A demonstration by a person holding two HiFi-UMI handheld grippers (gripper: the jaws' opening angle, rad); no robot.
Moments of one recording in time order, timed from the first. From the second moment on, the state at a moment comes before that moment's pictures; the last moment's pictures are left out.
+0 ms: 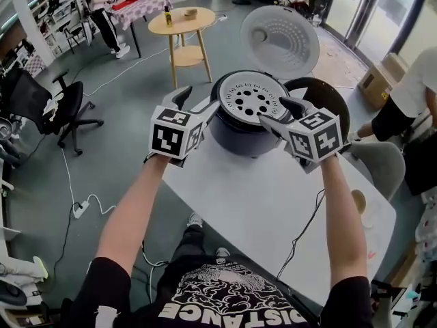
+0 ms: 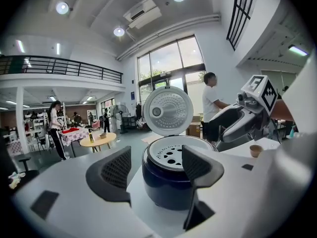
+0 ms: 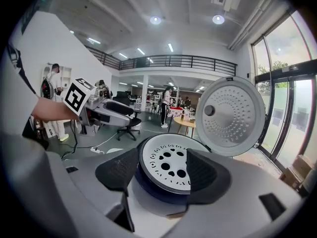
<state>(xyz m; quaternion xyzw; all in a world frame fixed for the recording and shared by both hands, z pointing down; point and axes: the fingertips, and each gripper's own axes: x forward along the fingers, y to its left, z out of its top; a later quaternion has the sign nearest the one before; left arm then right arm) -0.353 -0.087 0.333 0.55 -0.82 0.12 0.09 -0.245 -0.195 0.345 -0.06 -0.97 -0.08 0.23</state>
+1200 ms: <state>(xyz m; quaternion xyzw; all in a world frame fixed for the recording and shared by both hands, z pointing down) -0.524 -0.198 0.379 0.71 -0.69 0.12 0.11 -0.402 -0.246 0.458 -0.10 -0.81 -0.11 0.57</state>
